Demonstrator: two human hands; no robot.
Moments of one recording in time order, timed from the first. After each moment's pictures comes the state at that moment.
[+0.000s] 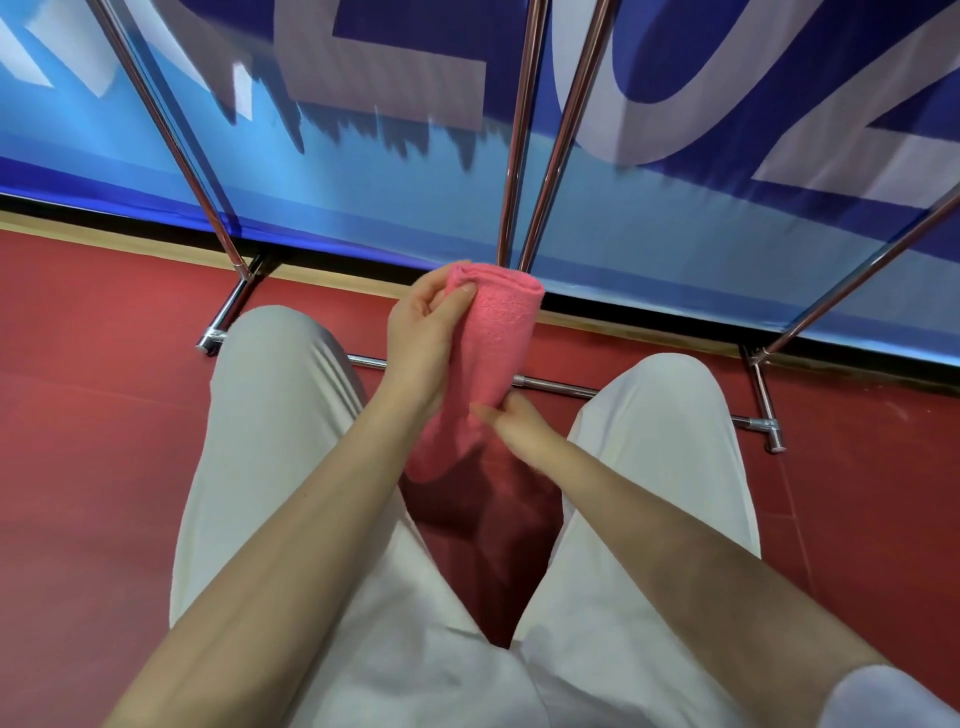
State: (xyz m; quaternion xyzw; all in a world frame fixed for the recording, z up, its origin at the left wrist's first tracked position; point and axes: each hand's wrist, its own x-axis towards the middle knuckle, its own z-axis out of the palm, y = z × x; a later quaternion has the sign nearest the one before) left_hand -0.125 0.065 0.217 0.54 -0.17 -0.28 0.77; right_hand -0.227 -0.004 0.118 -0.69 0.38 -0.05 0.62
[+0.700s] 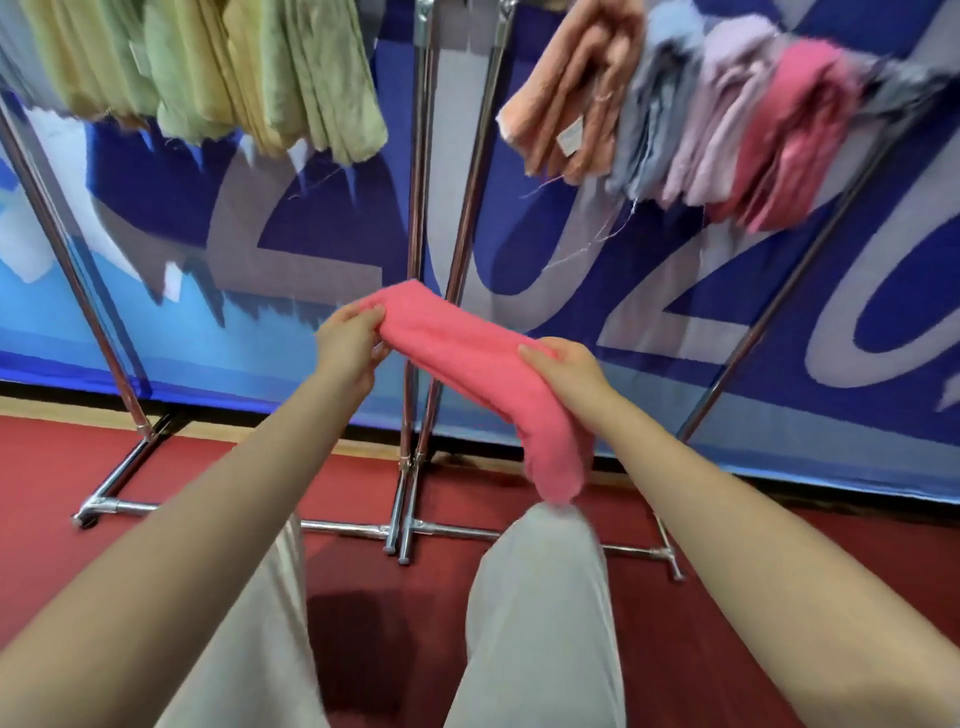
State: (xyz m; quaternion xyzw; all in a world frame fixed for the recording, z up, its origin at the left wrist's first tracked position) left_hand -0.091 -0.052 0.334 0.51 -0.11 -0.29 0.80; right_hand -0.299 -0.171 0.345 -0.80 0.36 -0.26 0.40
